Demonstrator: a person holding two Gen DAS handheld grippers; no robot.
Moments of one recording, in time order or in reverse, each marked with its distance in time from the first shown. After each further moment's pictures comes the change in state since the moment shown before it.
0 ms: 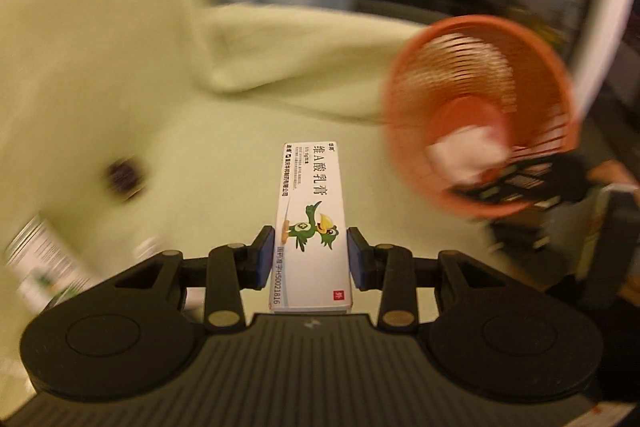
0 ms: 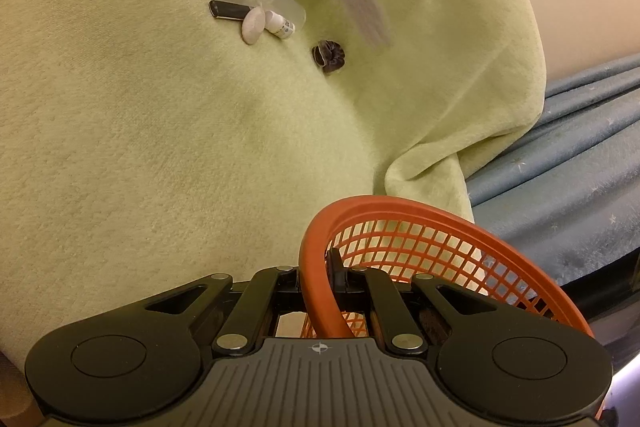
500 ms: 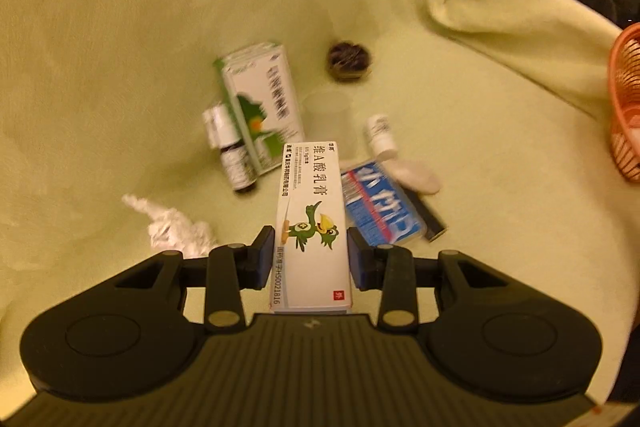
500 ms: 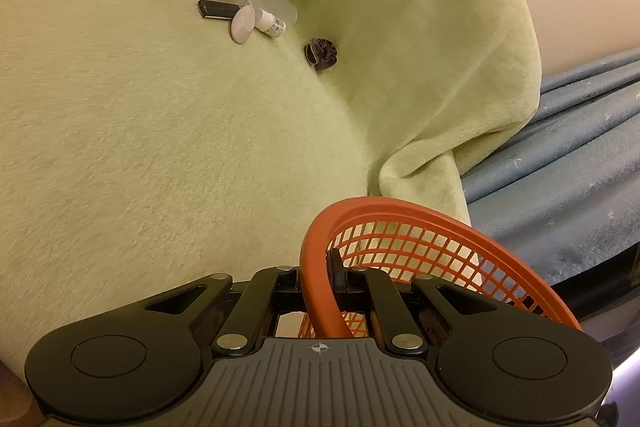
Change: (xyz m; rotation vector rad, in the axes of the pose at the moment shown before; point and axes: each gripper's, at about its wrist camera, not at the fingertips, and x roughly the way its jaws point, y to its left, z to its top) left arm -0.030 0.126 -0.119 -0.347 0.087 0.410; right arm 0.003 -0.007 0.000 0.007 0.004 -0.006
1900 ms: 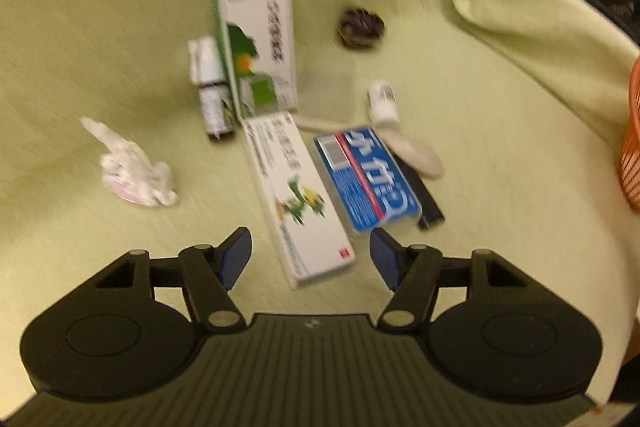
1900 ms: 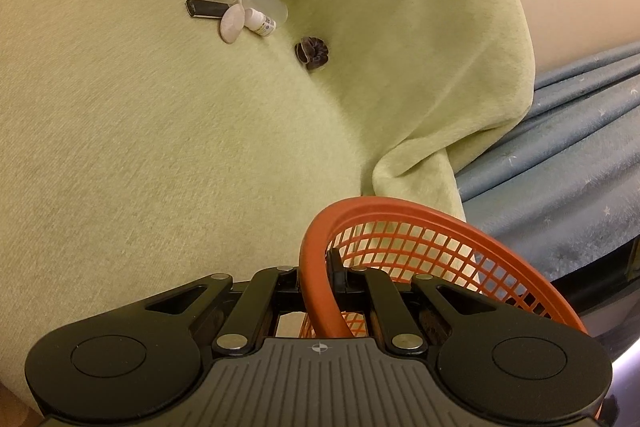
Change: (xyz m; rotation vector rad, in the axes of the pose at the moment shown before) left arm 0.044 -0.008 -0.029 -0.157 0.047 -0.001; right arm 0.009 -0.001 0.002 0.019 0.004 -0.026
